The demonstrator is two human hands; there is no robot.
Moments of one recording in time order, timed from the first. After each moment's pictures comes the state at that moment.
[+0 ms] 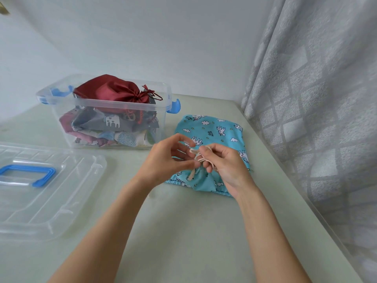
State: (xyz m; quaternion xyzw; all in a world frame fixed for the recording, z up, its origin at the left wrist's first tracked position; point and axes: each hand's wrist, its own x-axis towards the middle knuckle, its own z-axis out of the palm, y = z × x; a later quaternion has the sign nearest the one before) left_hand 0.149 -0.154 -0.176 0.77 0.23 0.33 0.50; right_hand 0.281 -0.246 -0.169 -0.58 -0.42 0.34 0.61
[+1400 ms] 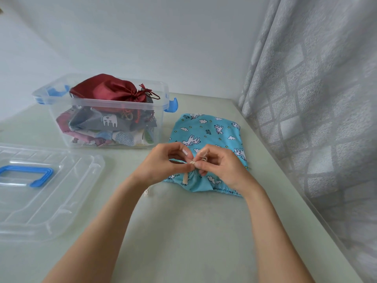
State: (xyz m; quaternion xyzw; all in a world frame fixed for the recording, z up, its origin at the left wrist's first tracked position) left_hand 0.146 -0.151 -0.181 0.77 0.20 0.26 0.55; right_hand 0.300 -0.250 -0.180 -0.58 -0.58 0.29 0.49
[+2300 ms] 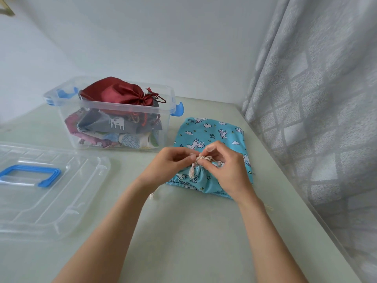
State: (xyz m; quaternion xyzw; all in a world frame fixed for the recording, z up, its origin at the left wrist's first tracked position) left_hand 0.148 -0.145 -0.189 0.73 0.21 0.27 0.59; right_hand 0.288 -0.242 -0.185 -0.61 -0.59 0.05 0.52
